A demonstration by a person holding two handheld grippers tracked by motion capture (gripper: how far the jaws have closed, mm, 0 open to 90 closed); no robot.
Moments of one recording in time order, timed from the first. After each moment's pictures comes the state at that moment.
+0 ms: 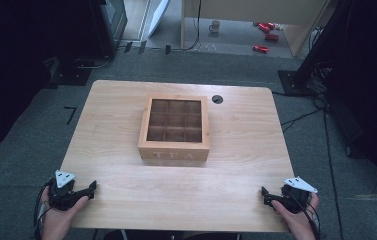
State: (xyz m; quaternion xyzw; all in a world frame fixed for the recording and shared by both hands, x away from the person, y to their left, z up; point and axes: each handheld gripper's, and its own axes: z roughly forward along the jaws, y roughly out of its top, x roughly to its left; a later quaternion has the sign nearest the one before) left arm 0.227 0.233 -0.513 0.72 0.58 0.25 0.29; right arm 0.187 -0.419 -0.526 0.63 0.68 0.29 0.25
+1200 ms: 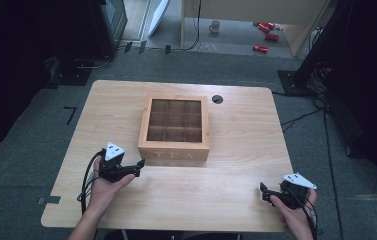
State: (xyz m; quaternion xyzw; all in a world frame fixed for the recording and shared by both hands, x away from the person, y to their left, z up) left arm 0.289 0.104 -0.470 0.77 0.47 0.18 0.39; right arm 0.196 -0.412 -0.516 0.63 0.67 0.30 0.25
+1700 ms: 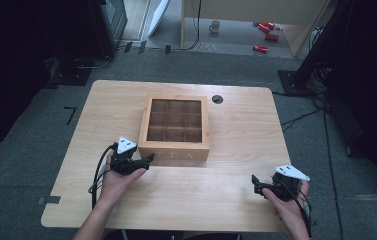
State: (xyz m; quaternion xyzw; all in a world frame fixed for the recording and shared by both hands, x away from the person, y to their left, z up) left arm 0.306 0.081 -0.475 0.77 0.46 0.17 0.40; right arm 0.211 -0.384 -0.488 0.60 0.68 0.33 0.25
